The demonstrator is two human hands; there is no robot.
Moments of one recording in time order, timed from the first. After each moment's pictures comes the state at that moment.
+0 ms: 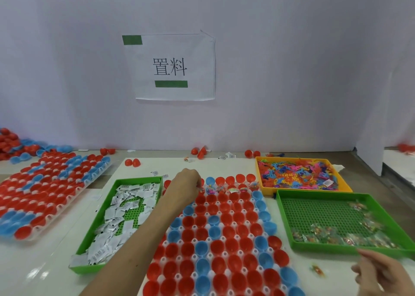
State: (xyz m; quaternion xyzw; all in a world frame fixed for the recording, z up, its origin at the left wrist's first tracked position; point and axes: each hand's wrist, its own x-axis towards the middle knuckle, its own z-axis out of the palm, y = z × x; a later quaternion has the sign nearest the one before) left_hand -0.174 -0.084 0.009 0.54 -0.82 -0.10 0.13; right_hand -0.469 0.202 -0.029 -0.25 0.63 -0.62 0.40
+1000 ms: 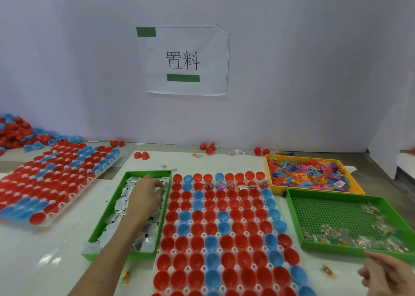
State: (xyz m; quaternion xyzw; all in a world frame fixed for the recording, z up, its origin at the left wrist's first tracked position) left_hand -0.056 -0.092 -0.041 0.65 -0.72 -0.07 0.25; right_hand -0.470 0.193 -0.015 -0.12 0.63 -0.62 0.44
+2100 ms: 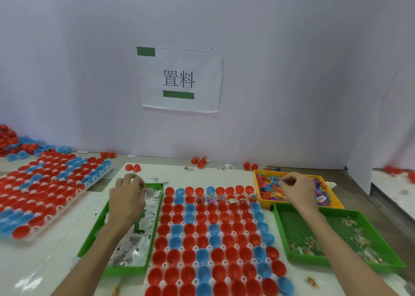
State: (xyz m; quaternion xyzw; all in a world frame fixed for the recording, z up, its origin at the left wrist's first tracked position) left_hand -0.046 -0.085 -0.006 0.64 -0.71 0.01 0.30; right_hand -0.467 -0.004 0.013 -0.47 0.78 -0.41 0.03
